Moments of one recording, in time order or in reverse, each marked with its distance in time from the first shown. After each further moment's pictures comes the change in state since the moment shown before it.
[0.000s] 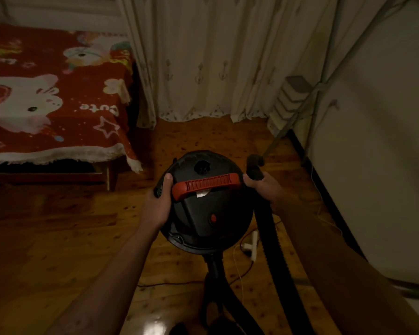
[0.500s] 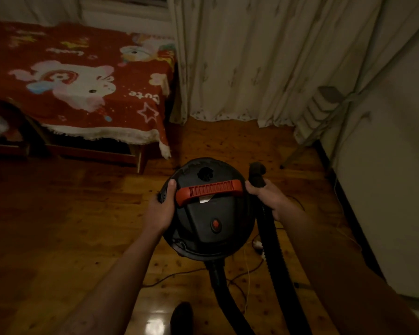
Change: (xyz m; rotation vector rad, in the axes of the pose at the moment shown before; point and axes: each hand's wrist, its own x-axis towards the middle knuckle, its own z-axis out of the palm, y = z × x) left_hand -0.102 -0.072 -0.048 -0.035 0.176 -0.065; right_hand -0.080 0.042 0.049 -0.048 -0.057 0.059
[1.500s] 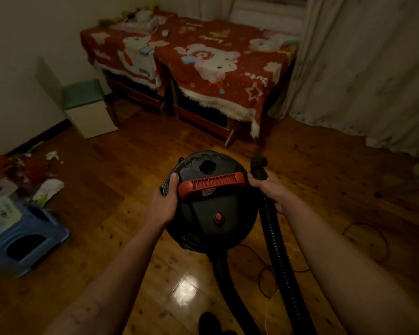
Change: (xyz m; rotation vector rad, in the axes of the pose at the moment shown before) left_hand -0.247 -0.143 -0.093 -0.106 0.418 -0.160; right_hand -0.144 0.088 0.098 -0.212 -0.517 -0.087
